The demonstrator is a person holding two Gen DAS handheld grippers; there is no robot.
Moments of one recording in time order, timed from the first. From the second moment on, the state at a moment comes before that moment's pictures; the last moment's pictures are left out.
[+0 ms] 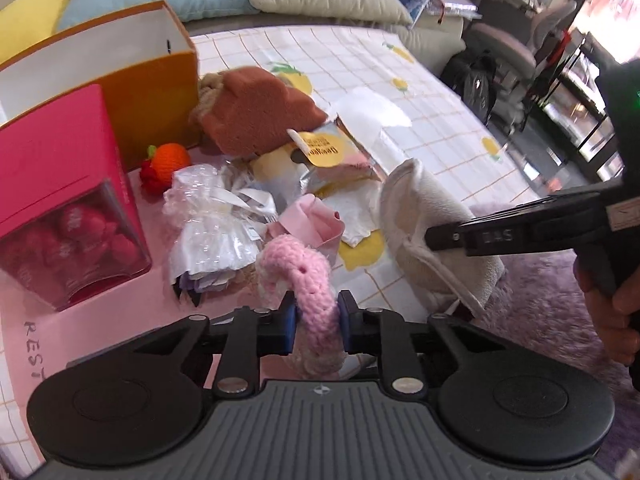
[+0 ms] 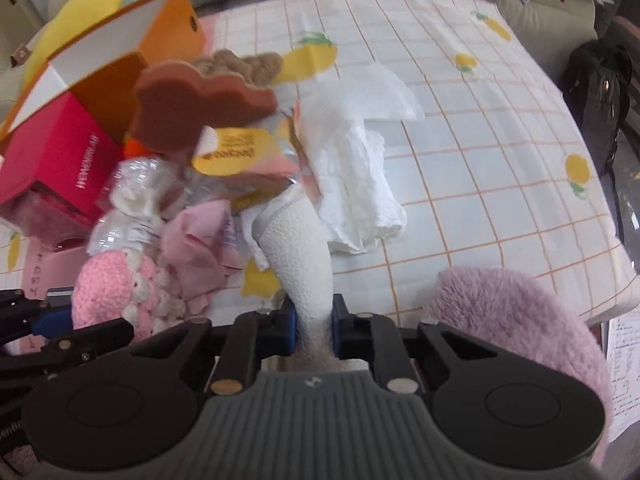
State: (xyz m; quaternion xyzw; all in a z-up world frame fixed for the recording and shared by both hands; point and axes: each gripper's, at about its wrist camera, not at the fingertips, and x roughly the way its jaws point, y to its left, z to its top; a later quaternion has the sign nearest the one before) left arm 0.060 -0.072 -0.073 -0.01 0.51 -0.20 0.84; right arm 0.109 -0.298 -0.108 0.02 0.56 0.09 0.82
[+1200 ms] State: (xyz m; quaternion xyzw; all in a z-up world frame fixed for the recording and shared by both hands) left arm 0.172 0.093 0.029 -0.08 0.34 -0.05 0.93; right arm 0.266 -0.077 0.022 -0.01 0.39 0.26 0.88
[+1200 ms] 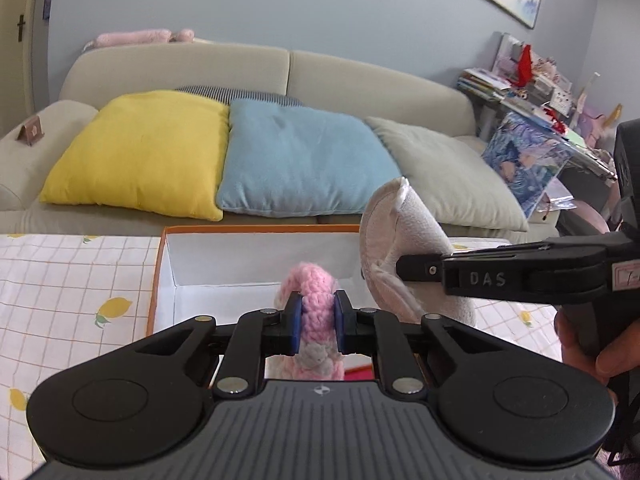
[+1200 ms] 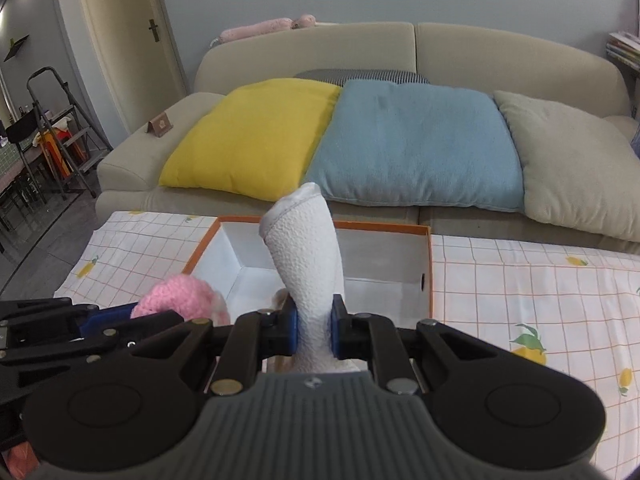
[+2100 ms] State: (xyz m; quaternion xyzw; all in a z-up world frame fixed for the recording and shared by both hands) left arm 0.265 0.093 -0.044 -0.10 0.40 -0.10 0.90; right arm 0.343 -0.064 -0.096 -0.07 0.49 0.23 0.84
